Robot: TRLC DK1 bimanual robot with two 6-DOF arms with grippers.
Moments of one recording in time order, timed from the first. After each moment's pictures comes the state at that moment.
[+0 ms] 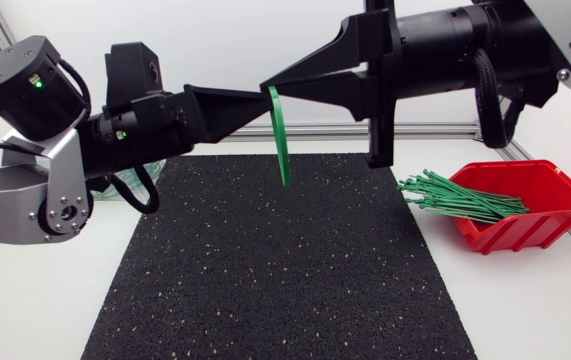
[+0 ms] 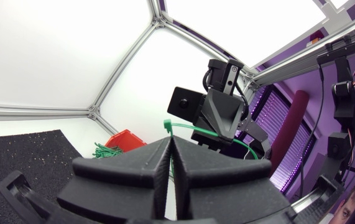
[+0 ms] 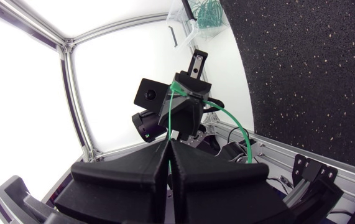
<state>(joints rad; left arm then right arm) -0.42 1.43 0.78 0.92 0.95 -0.84 0.49 1.35 1.25 -0.27 -0.98 1.52</state>
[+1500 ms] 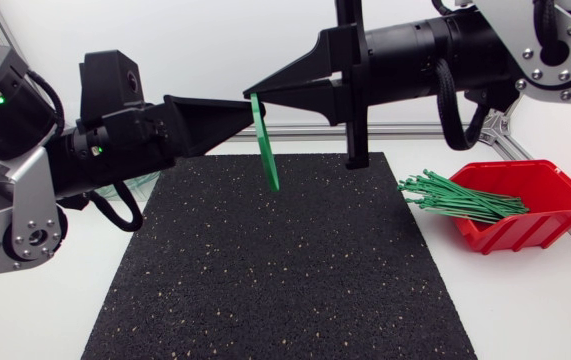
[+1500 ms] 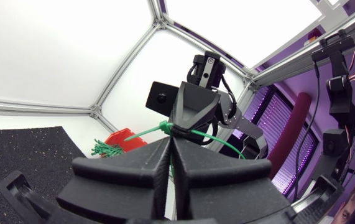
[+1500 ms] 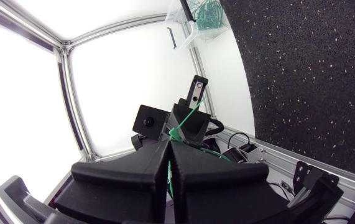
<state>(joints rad) -0.44 1.30 0.70 0.87 0.92 -0.84 0.52 1.42 1.25 -0.21 -0.95 1.53</state>
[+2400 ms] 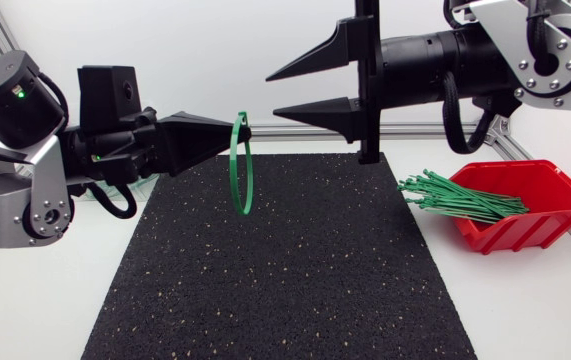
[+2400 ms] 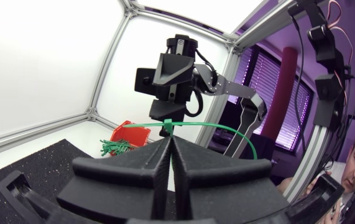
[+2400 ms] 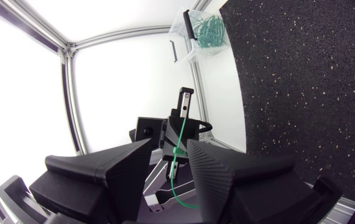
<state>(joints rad) -0.30 1.41 0.73 0.92 1.20 -0.57 0.43 1.43 1.22 -0.19 -0.98 1.41</state>
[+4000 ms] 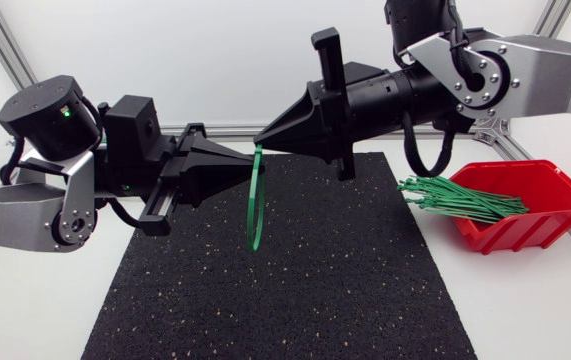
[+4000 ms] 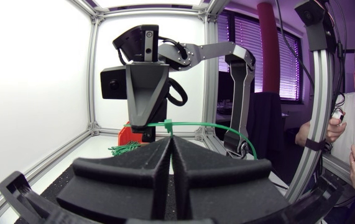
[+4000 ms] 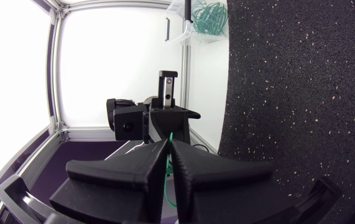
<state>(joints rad) -0.34 1.50 0.71 0.91 1.26 -0.13 0.46 1.56 1.25 -0.30 -1.08 1.00</state>
